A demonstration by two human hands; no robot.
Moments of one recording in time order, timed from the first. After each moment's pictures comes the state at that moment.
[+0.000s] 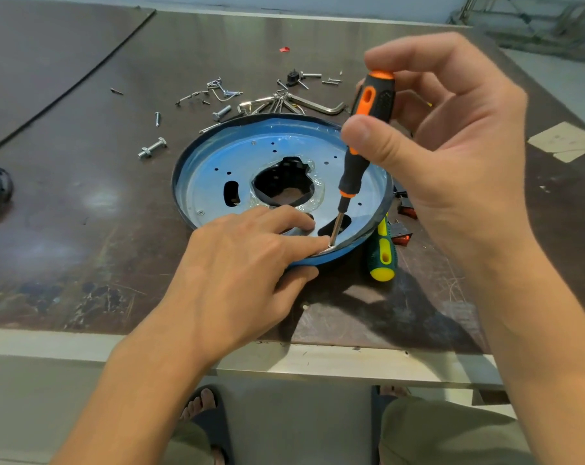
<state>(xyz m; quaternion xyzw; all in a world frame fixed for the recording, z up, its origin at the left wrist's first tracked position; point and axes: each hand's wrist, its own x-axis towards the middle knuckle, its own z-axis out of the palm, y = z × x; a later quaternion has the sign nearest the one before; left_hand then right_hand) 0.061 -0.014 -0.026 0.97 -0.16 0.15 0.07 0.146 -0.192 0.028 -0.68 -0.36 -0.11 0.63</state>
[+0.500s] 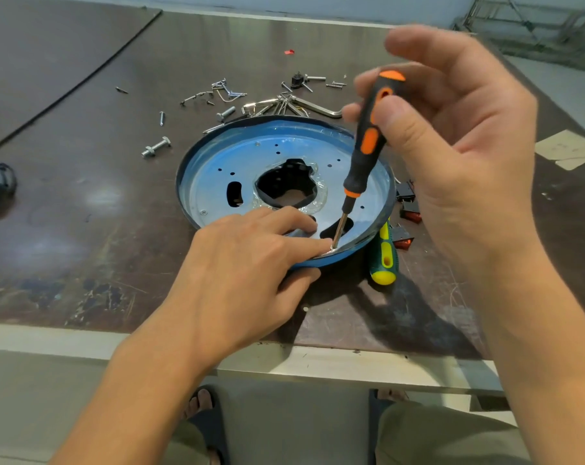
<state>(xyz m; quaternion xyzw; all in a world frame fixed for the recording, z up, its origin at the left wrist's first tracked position) 0.060 -0.016 -0.026 0.97 -0.15 0.14 0.08 0.147 -0.192 0.024 -0.66 -0.35 -0.11 0.65</state>
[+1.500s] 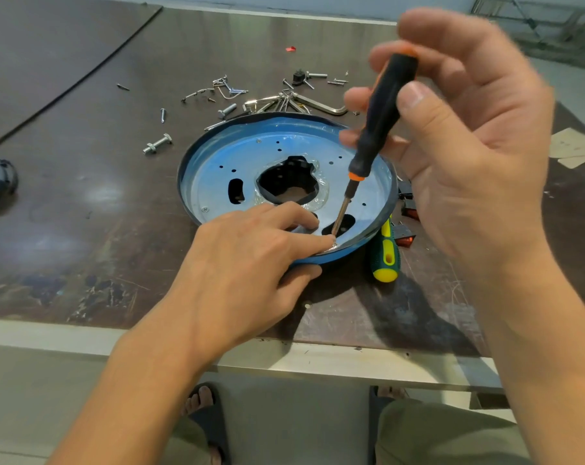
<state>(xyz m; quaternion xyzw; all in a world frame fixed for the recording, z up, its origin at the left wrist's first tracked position) 0.061 -0.014 -0.025 0.97 -0.15 0.14 0.08 0.147 -0.194 0.025 -0.63 -0.37 -0.09 0.68</state>
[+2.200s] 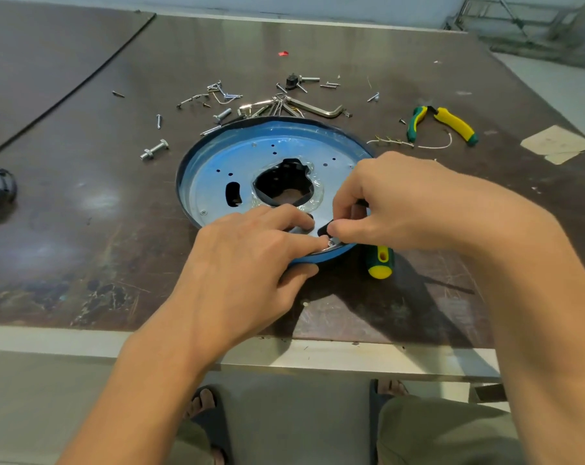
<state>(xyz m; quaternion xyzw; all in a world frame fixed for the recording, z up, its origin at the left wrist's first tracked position) 0.063 -0.015 -0.028 0.98 -0.15 0.14 0.07 0.155 -0.186 0.038 -0.94 -0.33 0.10 0.03</state>
